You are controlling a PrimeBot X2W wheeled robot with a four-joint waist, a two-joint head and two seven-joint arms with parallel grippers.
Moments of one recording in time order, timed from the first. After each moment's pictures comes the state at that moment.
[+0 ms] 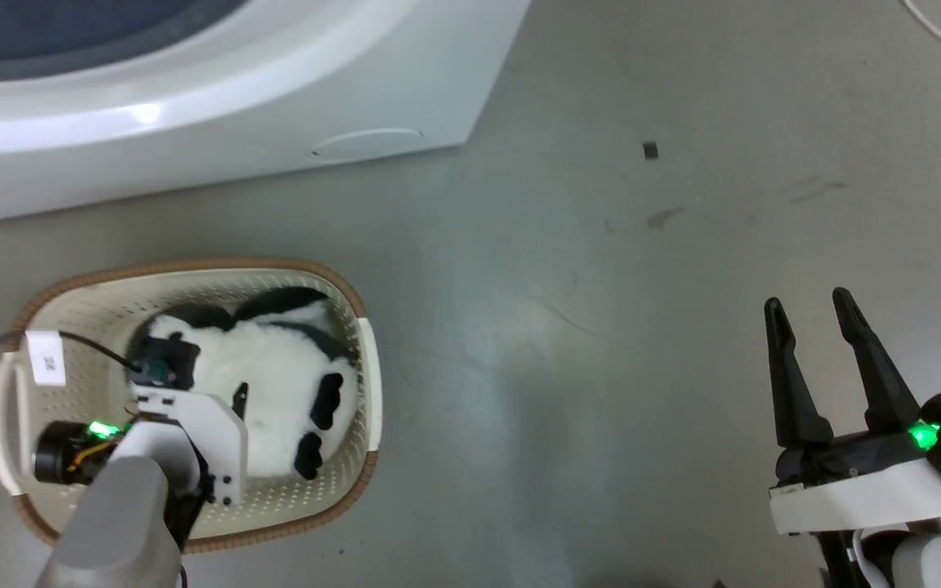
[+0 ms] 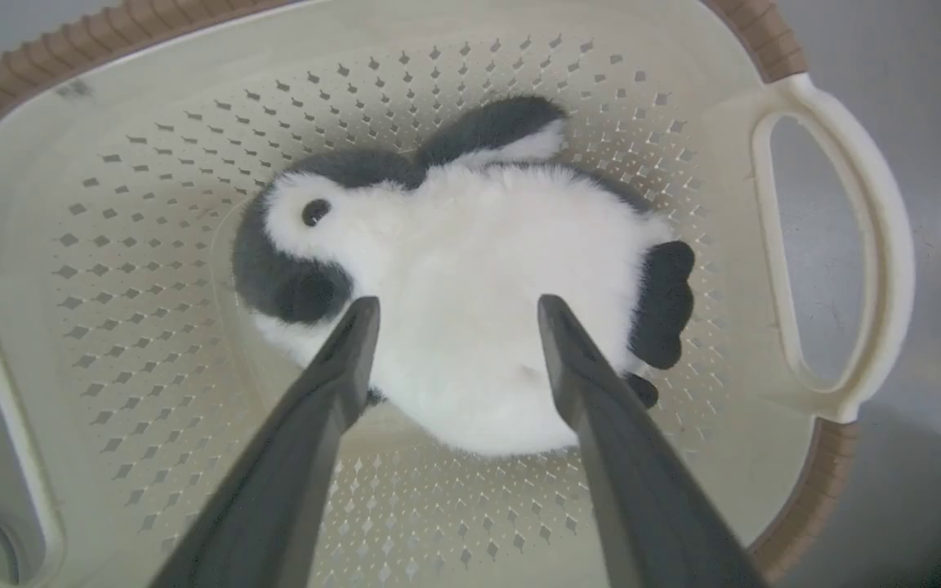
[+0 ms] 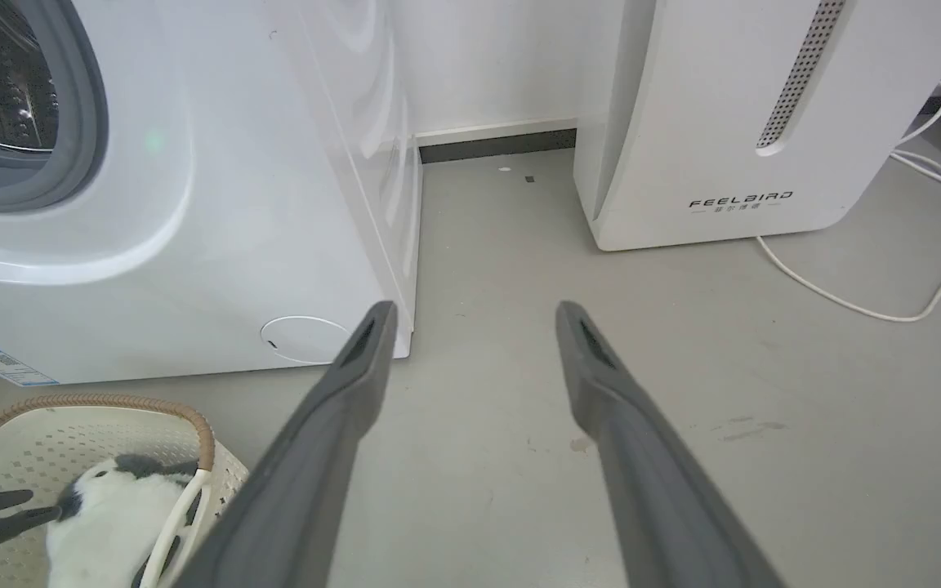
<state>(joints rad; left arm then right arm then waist) -0.54 0.28 -0.17 0.89 -0.18 -0.09 0.06 -0.10 -0.05 -0.02 -0.08 0.20 0.13 -0.19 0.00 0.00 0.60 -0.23</state>
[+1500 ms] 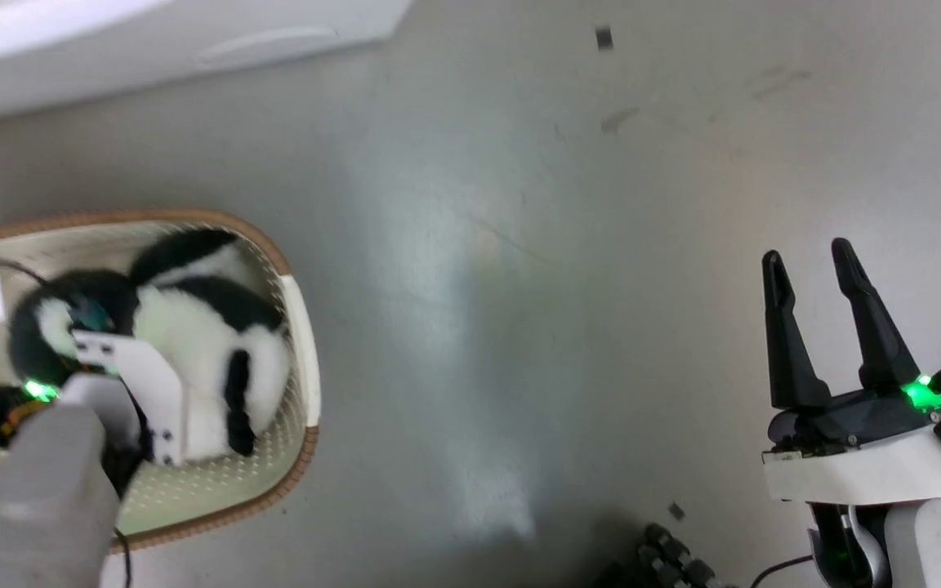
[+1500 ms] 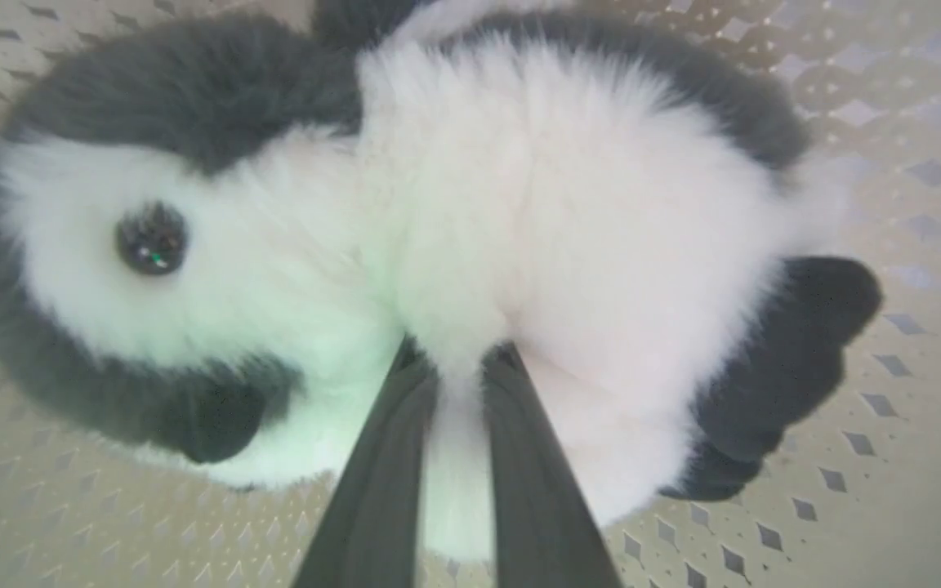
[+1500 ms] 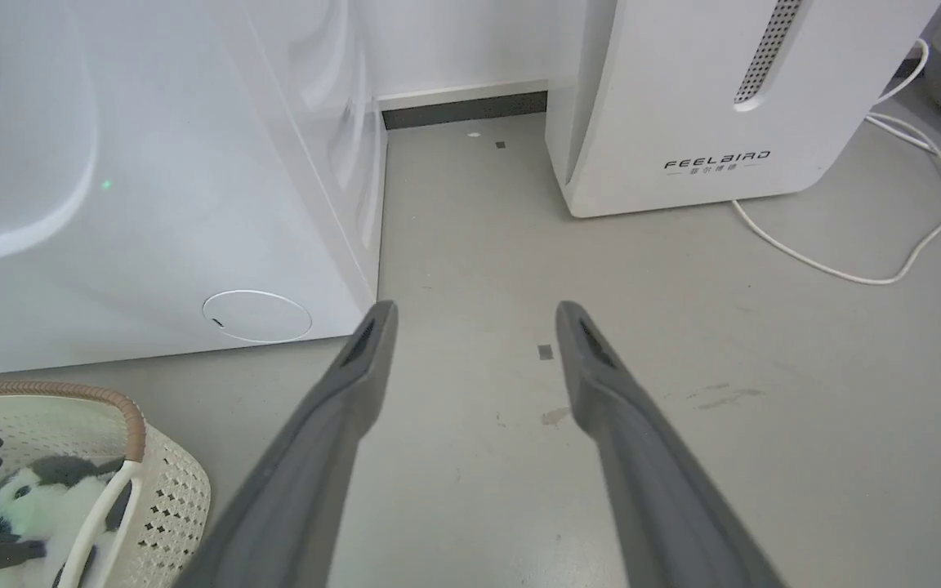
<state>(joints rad) -0.77 0.42 -0.47 1.13 -0.47 -0.13 0.14 -0.18 -0.05 0.02 -0.07 0.26 0.13 -0.26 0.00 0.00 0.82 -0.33</state>
